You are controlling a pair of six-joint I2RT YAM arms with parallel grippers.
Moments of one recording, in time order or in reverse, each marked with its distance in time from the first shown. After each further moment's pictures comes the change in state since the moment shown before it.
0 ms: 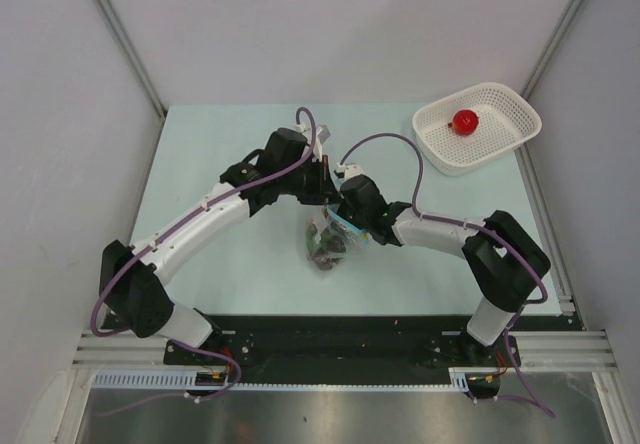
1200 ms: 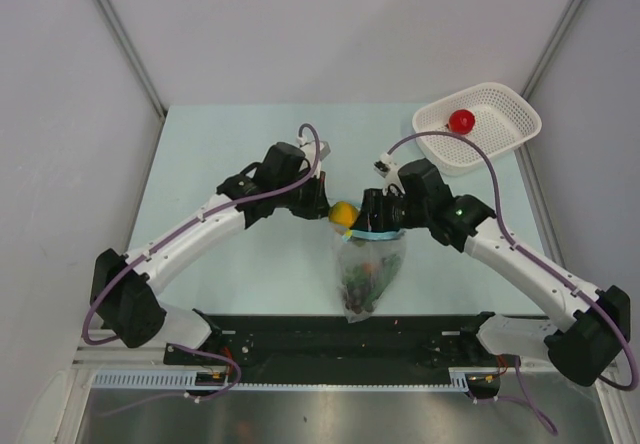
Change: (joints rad) left arm -0.009 -0.064 -0.109 -0.017 -0.075 0.161; right arm -0.114 -0.492 0.050 -0.534 -0.520 0.189
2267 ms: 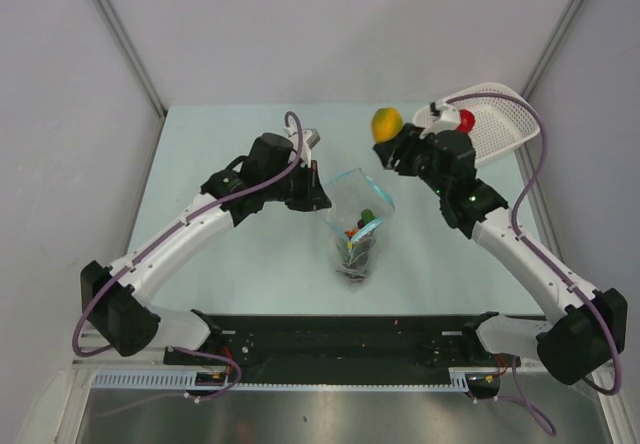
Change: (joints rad) left arm 0.019 -0.050 0.058 -0.039 0.066 -0.092; right arm -0.156 0.015 0.011 0.518 0.438 -0.073
